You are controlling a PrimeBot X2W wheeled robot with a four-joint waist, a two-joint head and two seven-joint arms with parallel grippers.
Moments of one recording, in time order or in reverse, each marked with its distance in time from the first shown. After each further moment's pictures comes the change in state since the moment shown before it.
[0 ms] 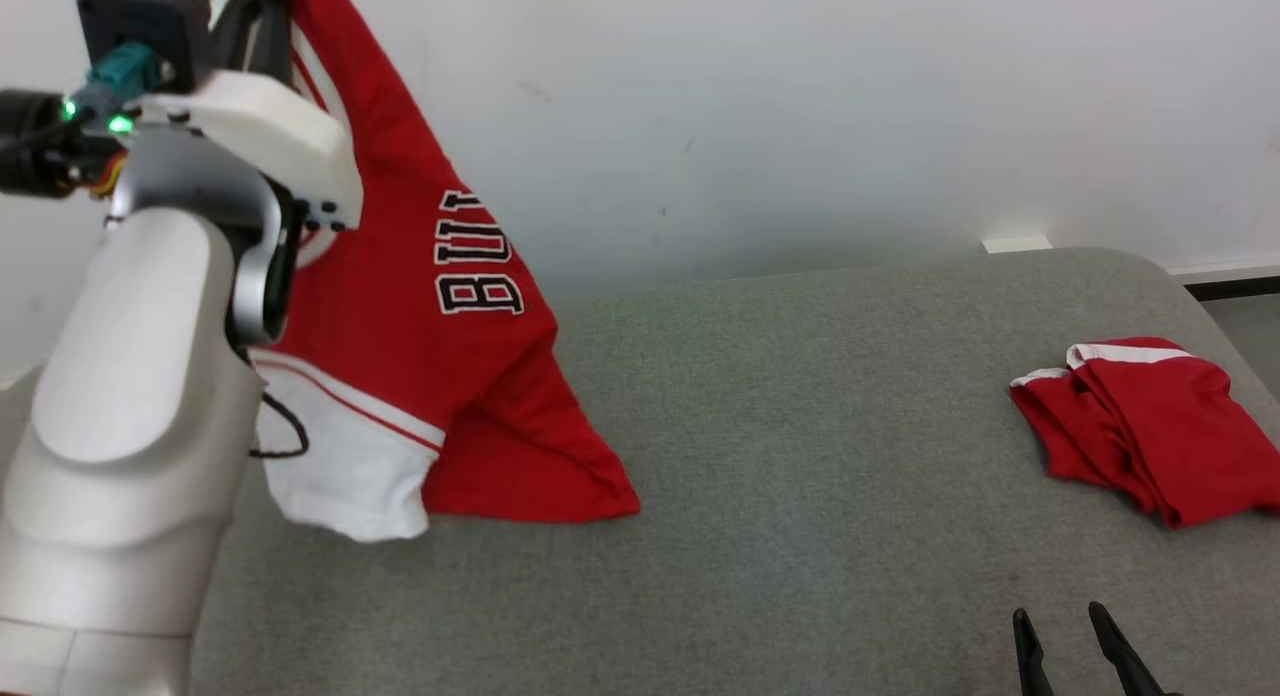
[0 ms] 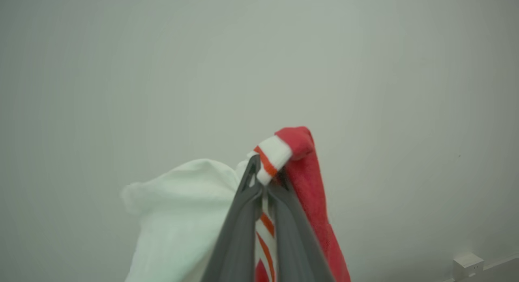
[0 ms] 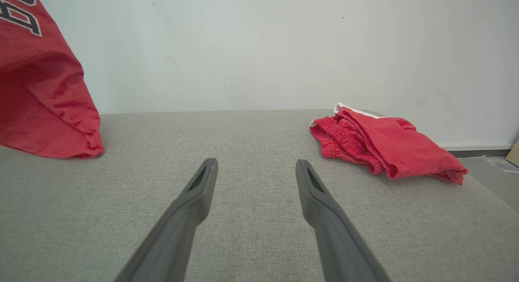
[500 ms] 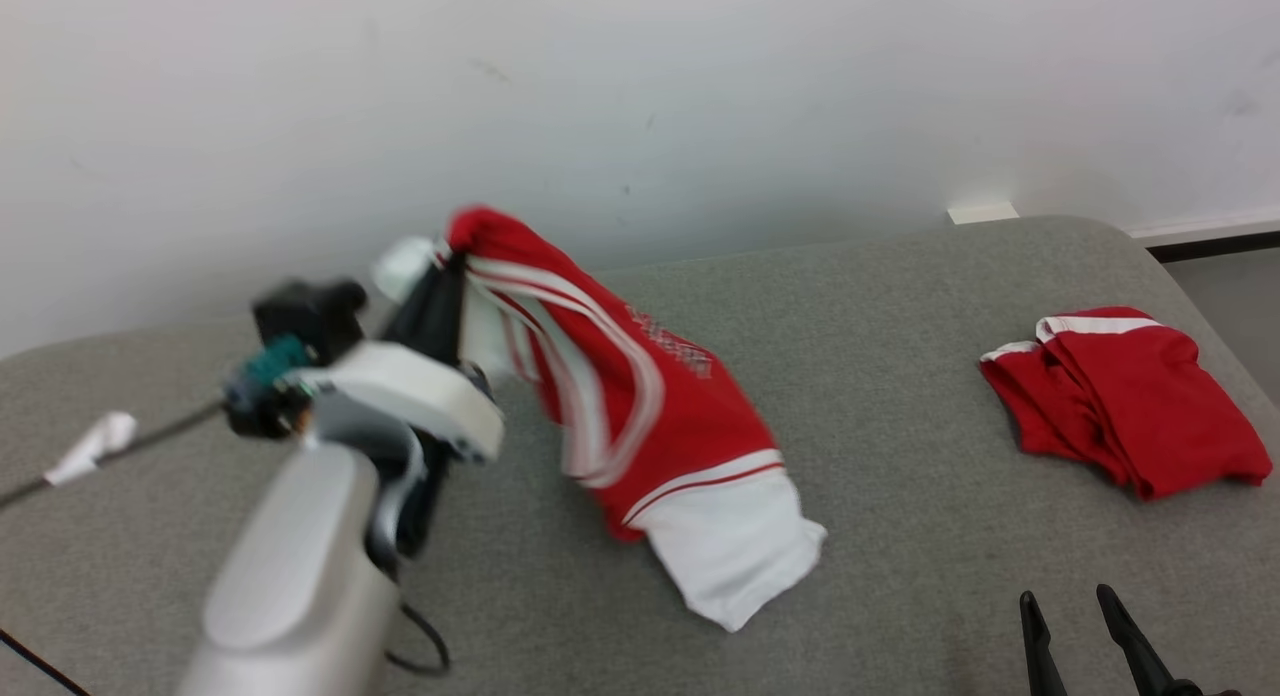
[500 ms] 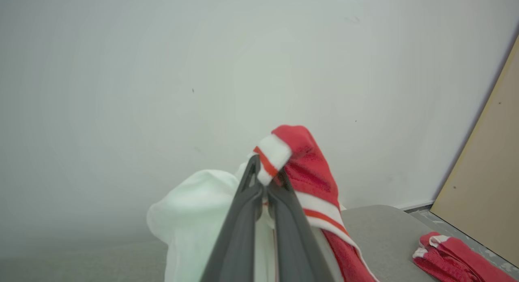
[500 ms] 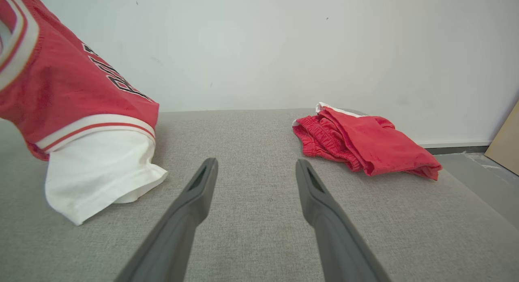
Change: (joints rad) left arm 0.368 -0.193 0.017 -0.015 -0.196 -0.111 -0.190; right arm -0.015 -0.005 -0.010 -0.017 -0.004 0.000 0.000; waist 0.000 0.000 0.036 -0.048
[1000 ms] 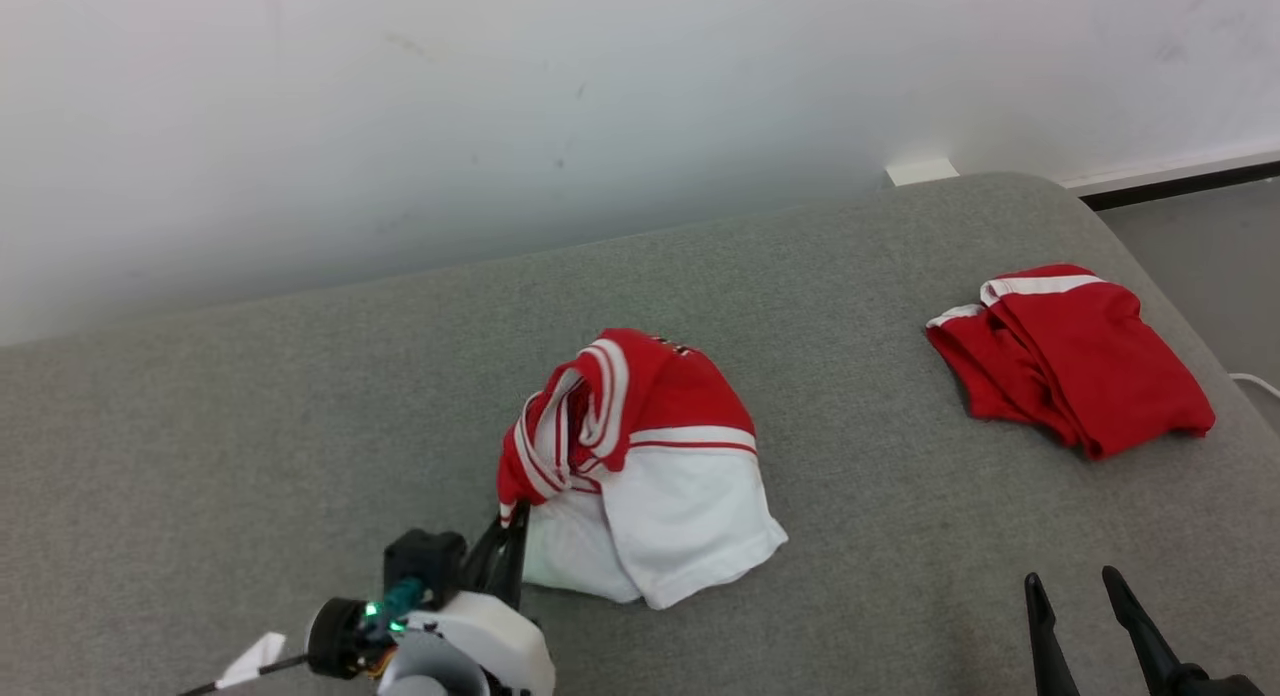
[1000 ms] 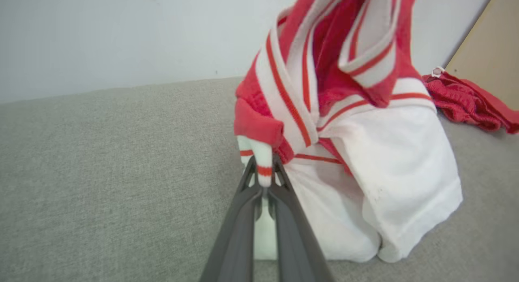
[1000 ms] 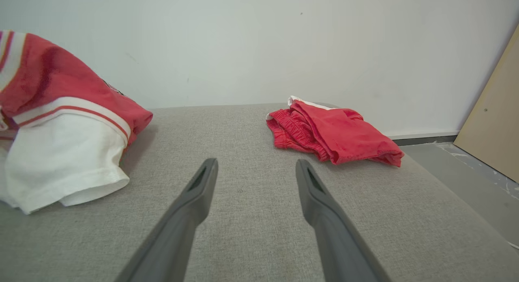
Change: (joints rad) left arm 0.250 -0.067 -0.066 0.222 0.232 0.055 -0.123; right arm -0.021 -0.002 -0.002 -0.007 0.000 0.000 0.000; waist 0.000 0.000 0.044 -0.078
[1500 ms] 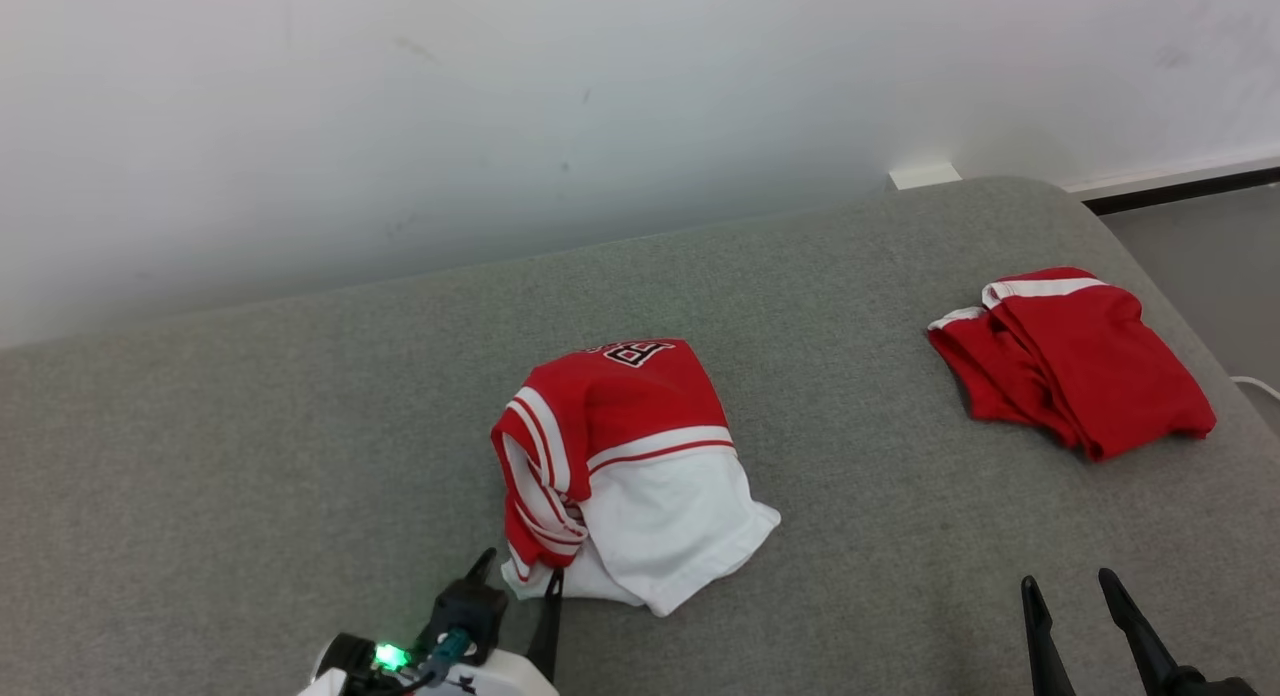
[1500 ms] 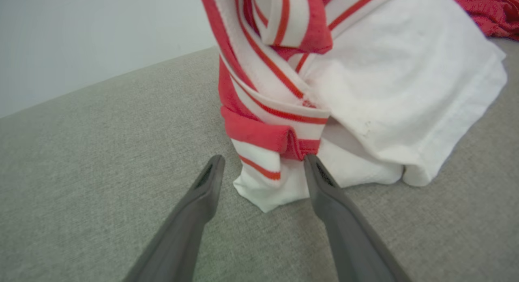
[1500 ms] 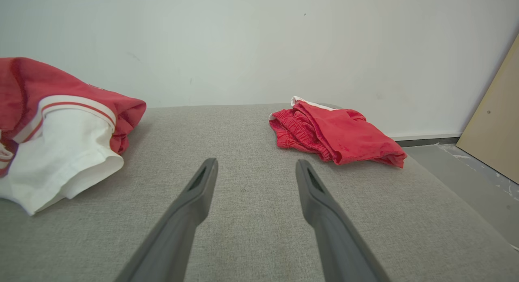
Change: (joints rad) left arm 0.049 0.000 -0.026 0.025 0.144 0.039 0.000; right arm 0.009 -0.003 0.006 -0.005 -0.003 0.000 0.000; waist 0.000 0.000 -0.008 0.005
